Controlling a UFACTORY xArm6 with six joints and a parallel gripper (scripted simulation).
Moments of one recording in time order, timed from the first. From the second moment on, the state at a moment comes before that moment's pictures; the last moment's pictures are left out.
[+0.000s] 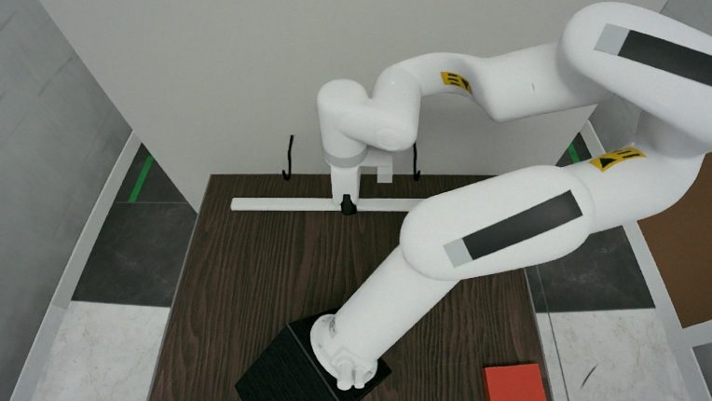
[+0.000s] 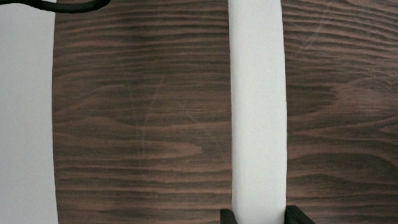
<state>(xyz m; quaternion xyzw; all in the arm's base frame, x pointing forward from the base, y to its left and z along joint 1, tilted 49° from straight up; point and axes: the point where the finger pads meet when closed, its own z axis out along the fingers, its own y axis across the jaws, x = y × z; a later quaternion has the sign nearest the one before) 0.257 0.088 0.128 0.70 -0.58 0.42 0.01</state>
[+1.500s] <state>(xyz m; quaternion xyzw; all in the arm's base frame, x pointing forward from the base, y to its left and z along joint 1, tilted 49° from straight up) 0.295 0.055 0.084 0.70 -0.58 0.42 0.01</state>
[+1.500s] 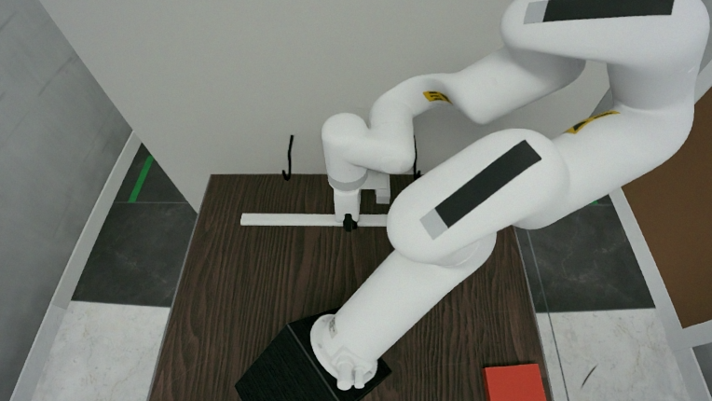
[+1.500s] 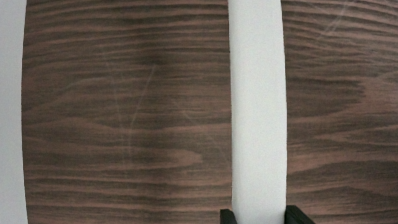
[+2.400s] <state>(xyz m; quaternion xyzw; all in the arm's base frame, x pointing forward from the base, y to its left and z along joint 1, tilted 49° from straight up) 0.318 0.036 0.059 0.70 -0.58 0.42 0.01</state>
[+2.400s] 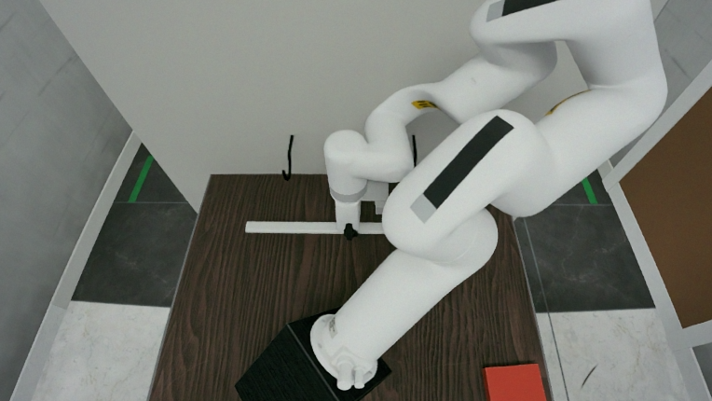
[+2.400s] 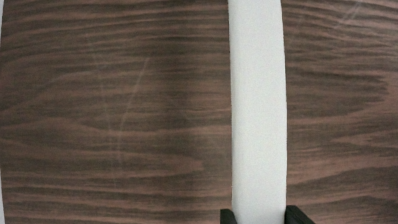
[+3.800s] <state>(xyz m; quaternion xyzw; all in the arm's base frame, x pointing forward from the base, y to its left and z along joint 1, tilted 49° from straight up) 0.346 0.012 0.027 0.70 -0.58 0.42 0.01</state>
